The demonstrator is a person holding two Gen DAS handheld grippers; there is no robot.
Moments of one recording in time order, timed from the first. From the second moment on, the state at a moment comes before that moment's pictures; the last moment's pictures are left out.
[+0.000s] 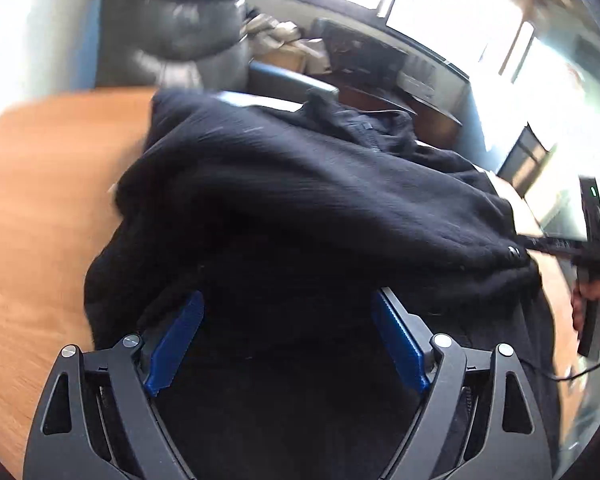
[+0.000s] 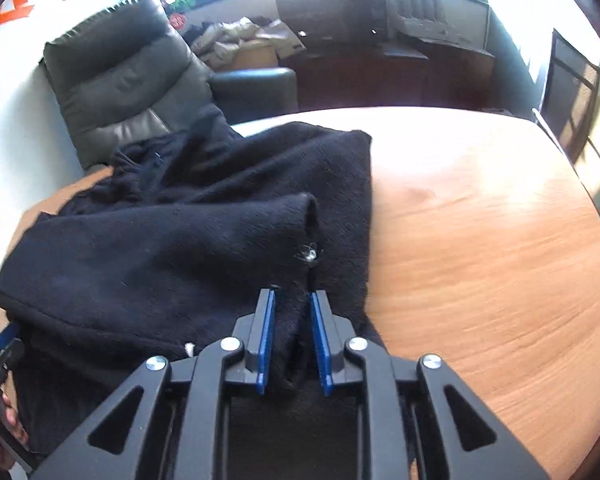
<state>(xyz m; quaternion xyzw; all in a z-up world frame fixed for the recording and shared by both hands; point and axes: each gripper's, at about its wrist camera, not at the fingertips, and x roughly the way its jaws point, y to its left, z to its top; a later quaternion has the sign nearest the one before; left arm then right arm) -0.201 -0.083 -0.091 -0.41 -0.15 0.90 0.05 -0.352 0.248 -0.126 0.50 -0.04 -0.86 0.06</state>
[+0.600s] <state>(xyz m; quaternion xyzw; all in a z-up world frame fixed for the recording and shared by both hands) -0.187 -0.082 -0.087 -0.38 -0.13 0.92 0.06 -0.473 -0.185 -0.100 0.53 0.12 -0.73 0.42</state>
